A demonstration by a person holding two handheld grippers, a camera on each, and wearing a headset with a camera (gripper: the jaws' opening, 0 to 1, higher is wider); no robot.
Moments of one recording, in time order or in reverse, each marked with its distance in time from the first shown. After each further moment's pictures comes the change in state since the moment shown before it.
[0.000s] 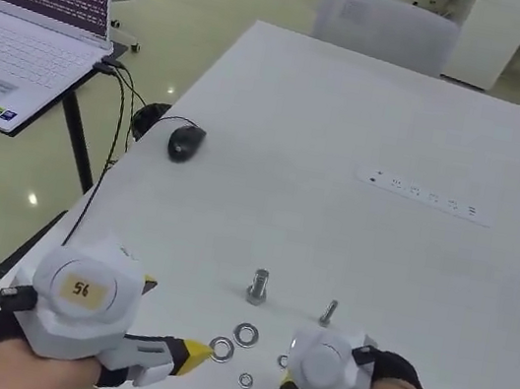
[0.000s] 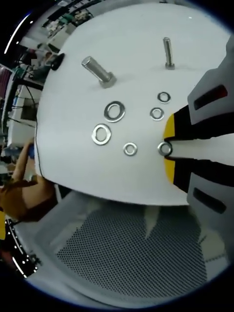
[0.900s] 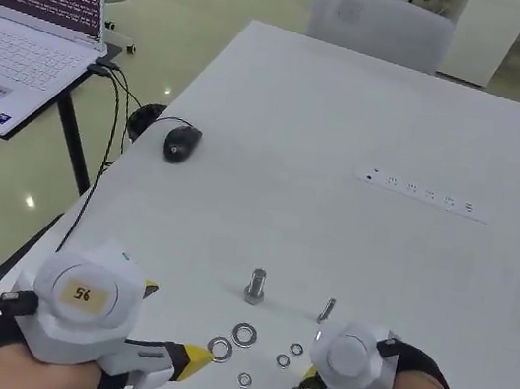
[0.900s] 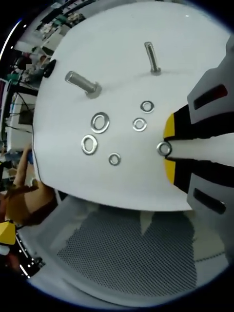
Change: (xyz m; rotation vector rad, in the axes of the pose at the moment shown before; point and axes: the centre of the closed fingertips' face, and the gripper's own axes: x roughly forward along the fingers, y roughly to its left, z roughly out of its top) left arm 0.002 -0.005 -0.001 0.016 0.013 -0.014; right arm -0.011 -0.011 -0.020 -0.021 0.020 0.026
